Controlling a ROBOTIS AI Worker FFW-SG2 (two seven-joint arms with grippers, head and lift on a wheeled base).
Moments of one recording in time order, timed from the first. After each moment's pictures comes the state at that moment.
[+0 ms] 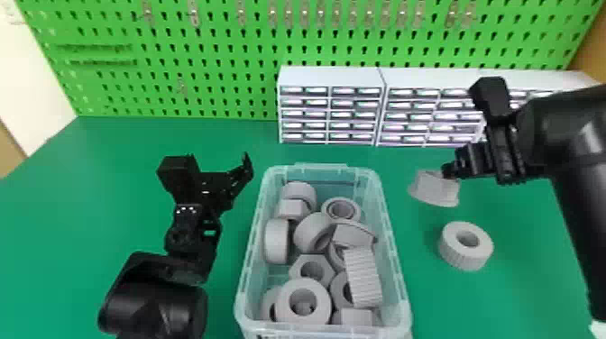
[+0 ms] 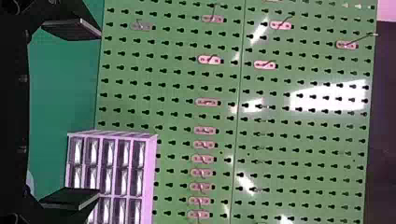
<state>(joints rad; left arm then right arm) -0.13 0.11 -0.19 -1.44 0.18 -0.16 0.14 -0.65 -0.22 0.11 -1.52 0.06 1.48 0.38</state>
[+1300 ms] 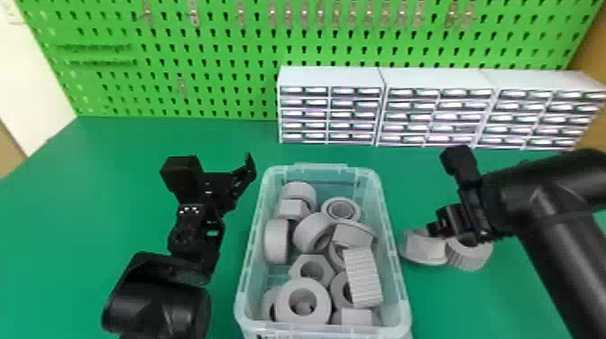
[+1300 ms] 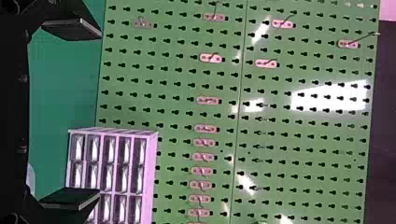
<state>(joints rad) -0.13 0.11 -0.20 -1.44 0.18 -0.16 0.15 -0.52 -0.23 0.19 -1.40 0.04 1.38 0.39</state>
